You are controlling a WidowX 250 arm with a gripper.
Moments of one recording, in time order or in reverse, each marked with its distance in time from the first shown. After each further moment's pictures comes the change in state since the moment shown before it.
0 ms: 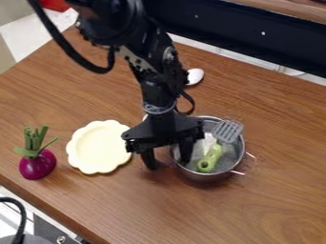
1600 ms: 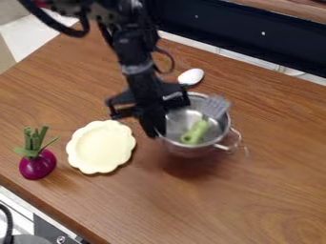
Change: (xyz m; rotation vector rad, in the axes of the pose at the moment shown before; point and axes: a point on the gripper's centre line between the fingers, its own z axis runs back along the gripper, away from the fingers) arm 0.032 0.011 0.038 -0.096 0.055 -0.068
